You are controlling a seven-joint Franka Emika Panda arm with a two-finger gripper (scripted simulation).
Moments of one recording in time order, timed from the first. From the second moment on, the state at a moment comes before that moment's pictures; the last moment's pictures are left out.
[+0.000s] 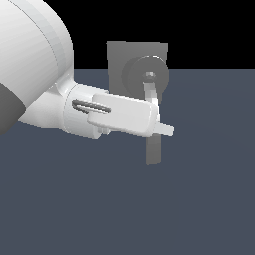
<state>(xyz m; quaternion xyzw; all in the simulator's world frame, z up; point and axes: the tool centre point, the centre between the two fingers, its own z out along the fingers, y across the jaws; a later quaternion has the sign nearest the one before) -0.205 -0.067 0.197 0.44 0.64 -0.56 0.29</state>
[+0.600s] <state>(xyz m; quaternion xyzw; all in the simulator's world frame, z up) -0.184 -0.069 0.162 0.11 0.66 -0.67 0.31</state>
